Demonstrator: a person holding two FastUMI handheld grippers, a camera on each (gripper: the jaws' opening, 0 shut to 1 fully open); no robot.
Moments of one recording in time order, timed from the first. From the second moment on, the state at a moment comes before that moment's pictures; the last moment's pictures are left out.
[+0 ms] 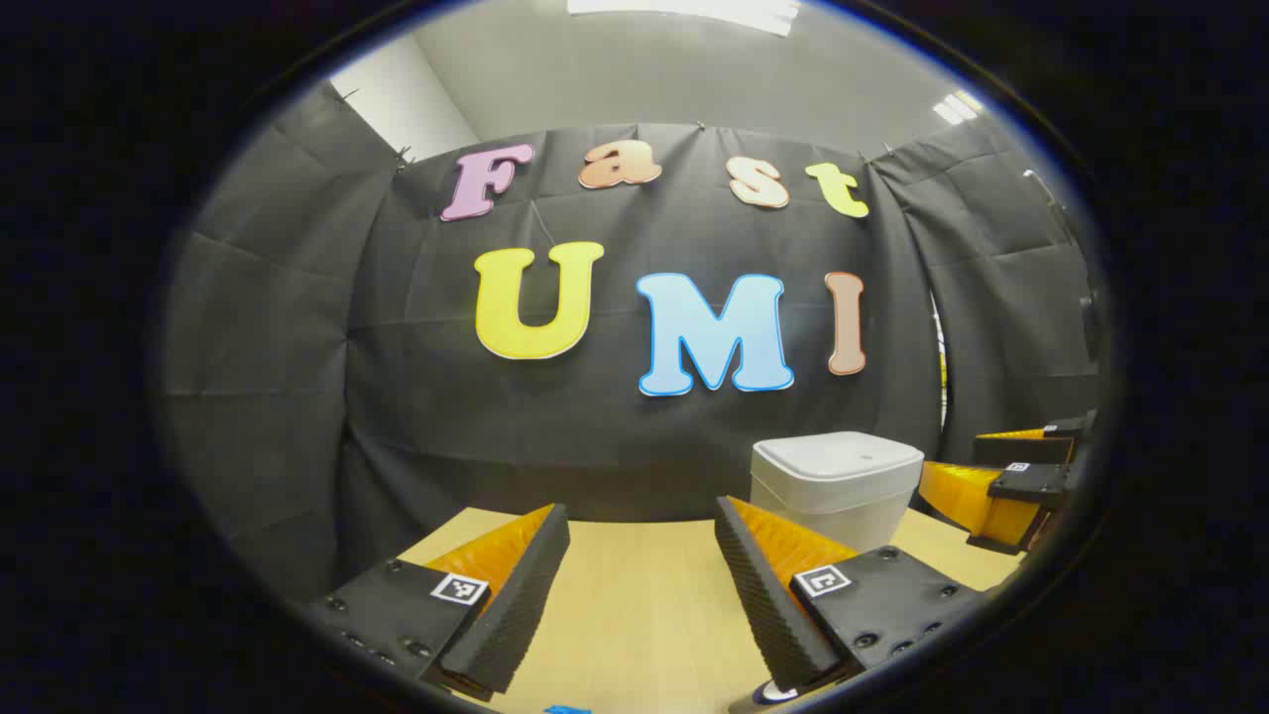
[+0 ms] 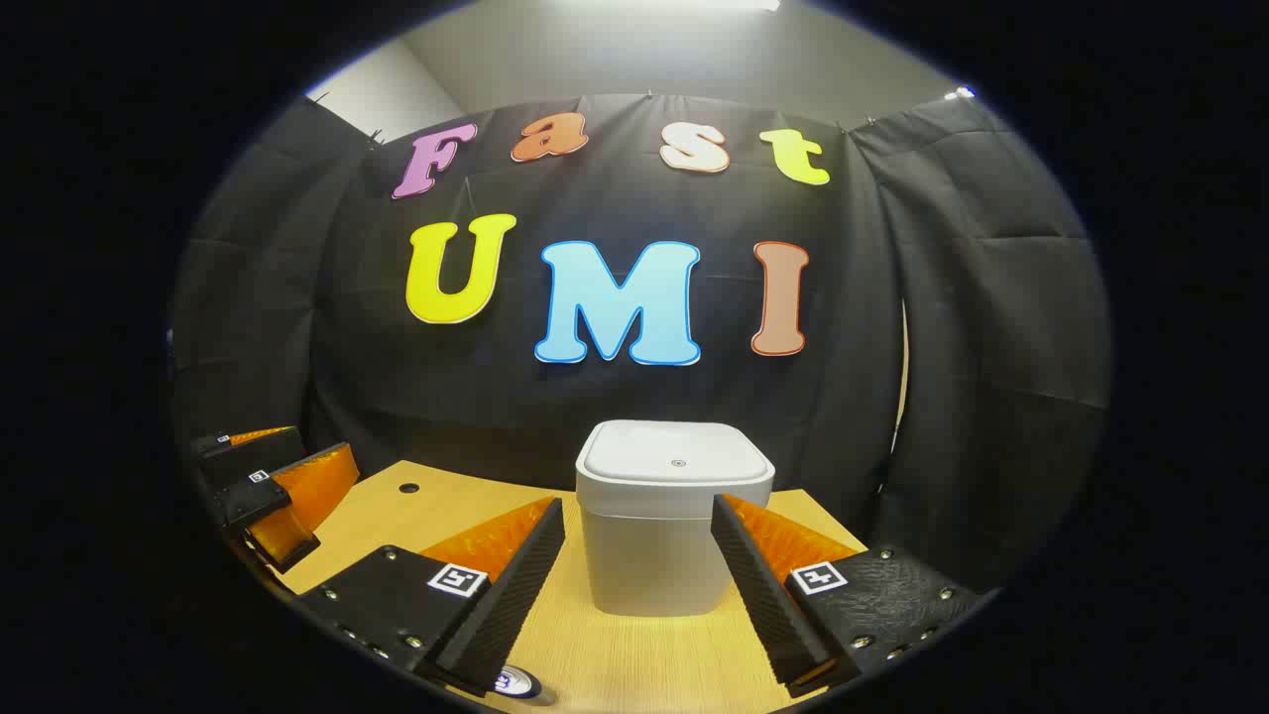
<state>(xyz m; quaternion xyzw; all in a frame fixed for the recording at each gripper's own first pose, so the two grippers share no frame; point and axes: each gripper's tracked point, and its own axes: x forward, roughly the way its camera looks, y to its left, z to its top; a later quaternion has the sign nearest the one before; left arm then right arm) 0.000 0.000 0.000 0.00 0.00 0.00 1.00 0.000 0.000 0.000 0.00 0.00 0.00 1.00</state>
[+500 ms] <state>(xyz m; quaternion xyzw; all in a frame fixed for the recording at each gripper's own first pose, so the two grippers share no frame) -0.008 -0.002 -0.004 0.00 0.00 0.00 1.00 -0.006 0.001 -0.004 -0.01 0.01 0.01 1.00</state>
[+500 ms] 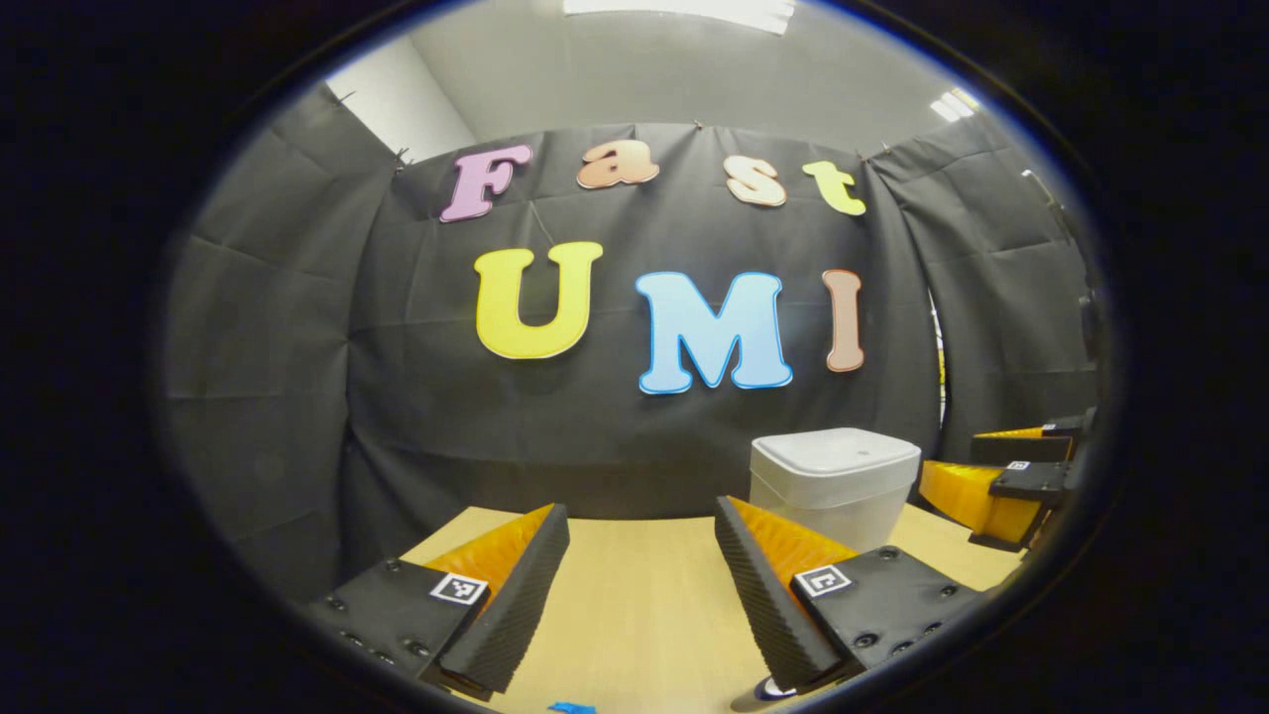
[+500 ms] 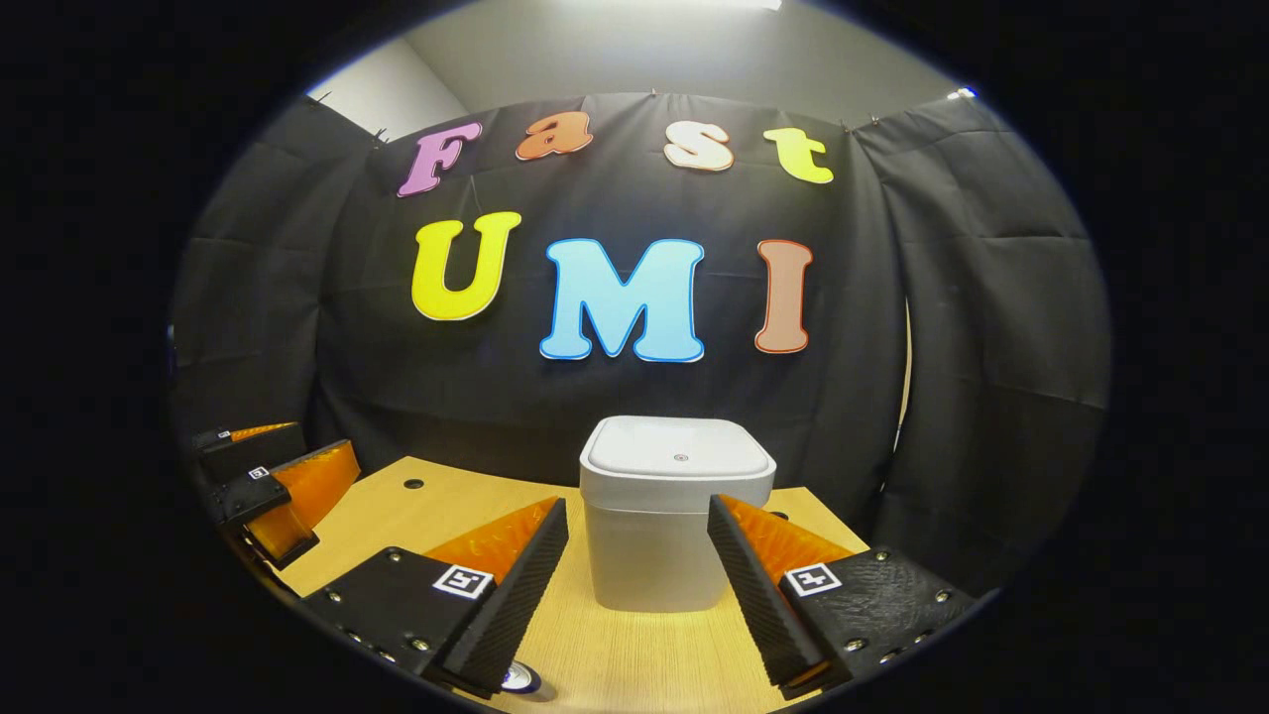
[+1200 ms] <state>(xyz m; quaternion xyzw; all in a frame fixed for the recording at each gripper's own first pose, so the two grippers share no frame) -0.010 -0.004 -0.008 0.00 0.01 0.01 1.00 -0.004 -0.008 -0.013 -0.01 0.02 0.01 1.00</state>
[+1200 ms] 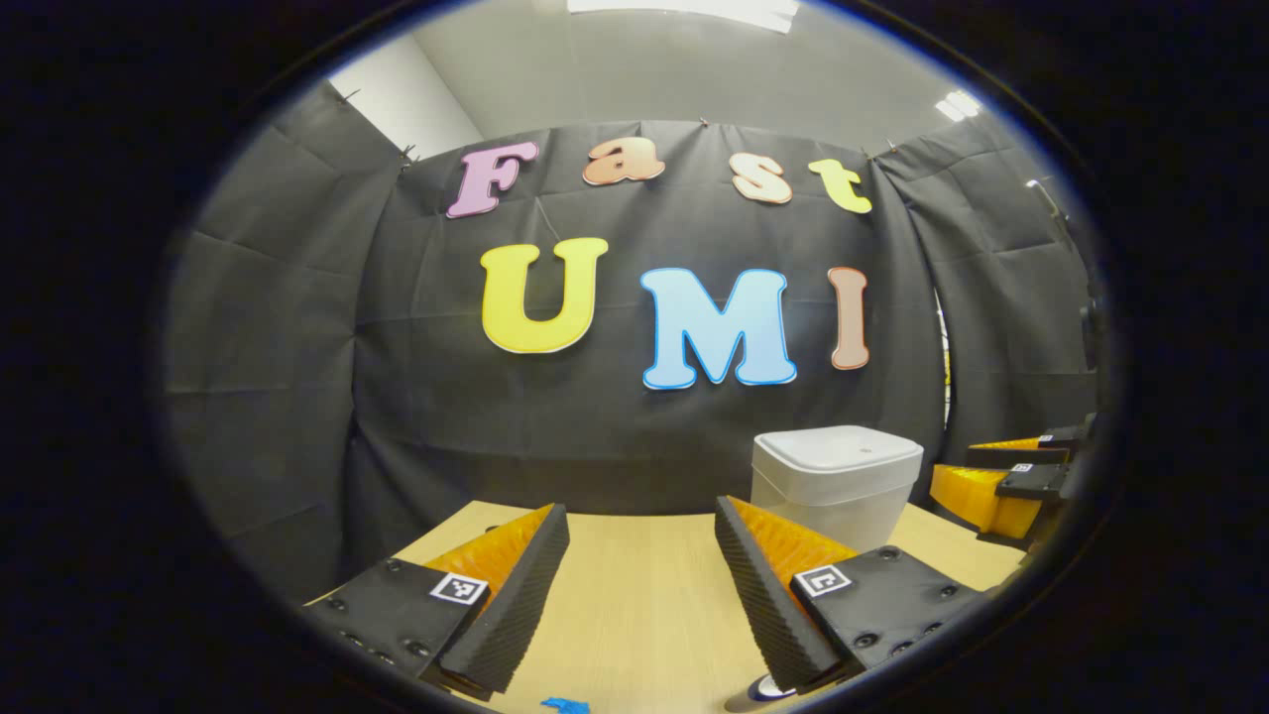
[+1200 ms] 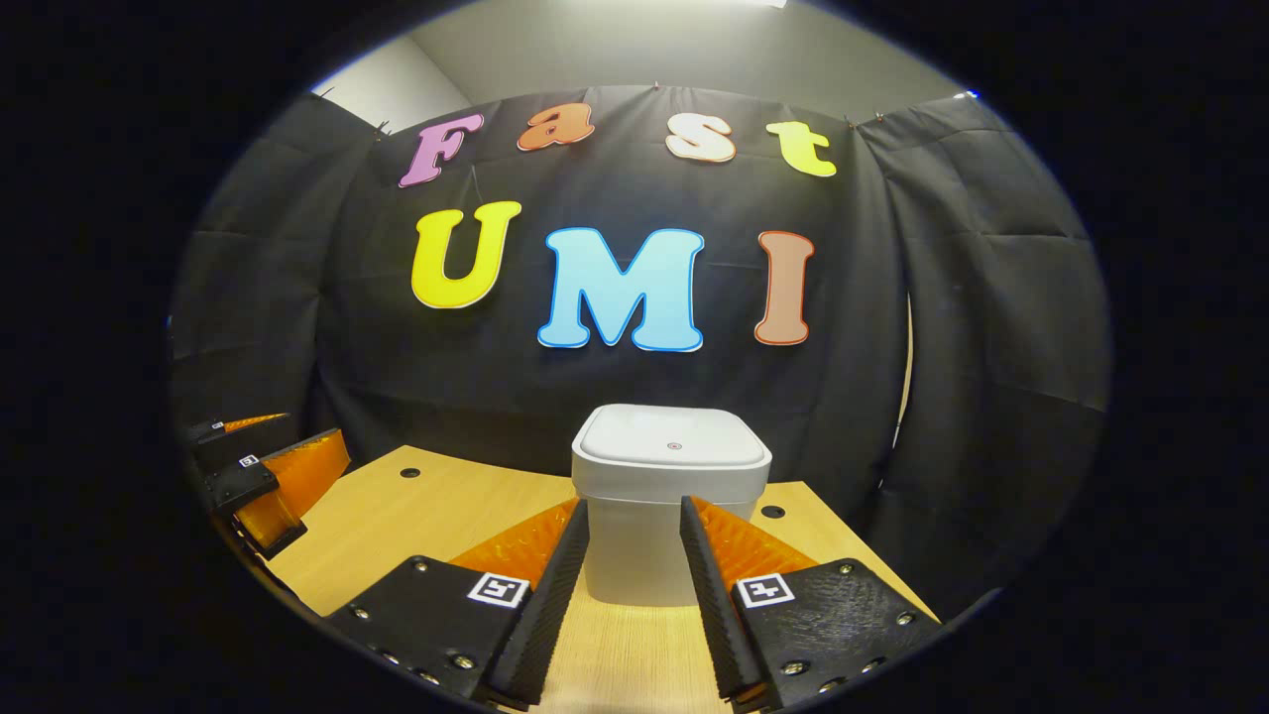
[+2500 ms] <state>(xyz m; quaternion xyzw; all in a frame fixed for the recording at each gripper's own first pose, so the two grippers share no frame) 0.002 0.015 -0.008 0.01 0.01 0.04 1.00 0.090 -0.028 0.000 0.01 0.01 0.01 1.00</state>
